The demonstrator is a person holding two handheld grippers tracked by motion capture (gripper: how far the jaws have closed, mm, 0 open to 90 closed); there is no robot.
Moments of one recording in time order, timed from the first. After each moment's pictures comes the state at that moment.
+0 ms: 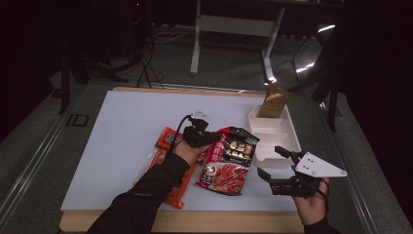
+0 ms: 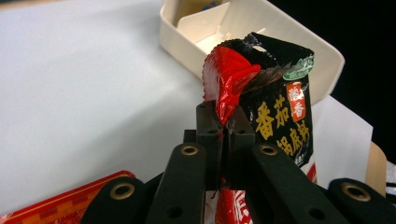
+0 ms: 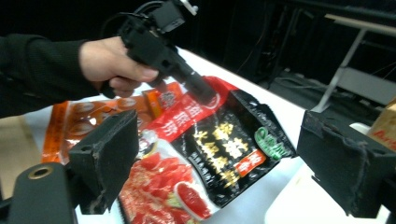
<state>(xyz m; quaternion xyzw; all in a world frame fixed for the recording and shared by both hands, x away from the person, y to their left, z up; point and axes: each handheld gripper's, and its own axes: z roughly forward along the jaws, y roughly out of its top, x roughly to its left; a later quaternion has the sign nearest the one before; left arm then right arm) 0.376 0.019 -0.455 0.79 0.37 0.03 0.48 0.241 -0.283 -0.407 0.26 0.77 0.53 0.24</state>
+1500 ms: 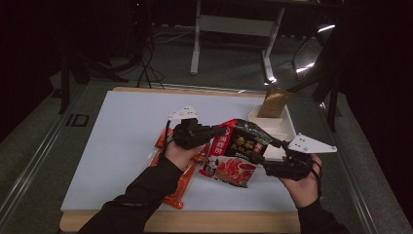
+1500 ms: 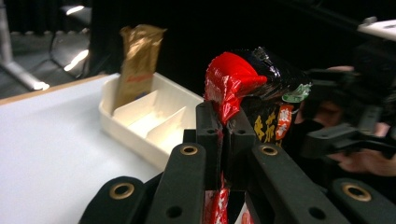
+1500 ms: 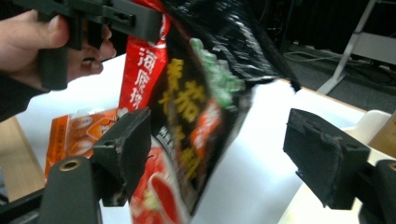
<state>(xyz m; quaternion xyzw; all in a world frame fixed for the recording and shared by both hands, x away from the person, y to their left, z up) 0.332 0.044 -0.398 0.72 0.29 0.02 0.63 0.276 -0.267 -0.392 0.31 0.77 0.52 0.19</state>
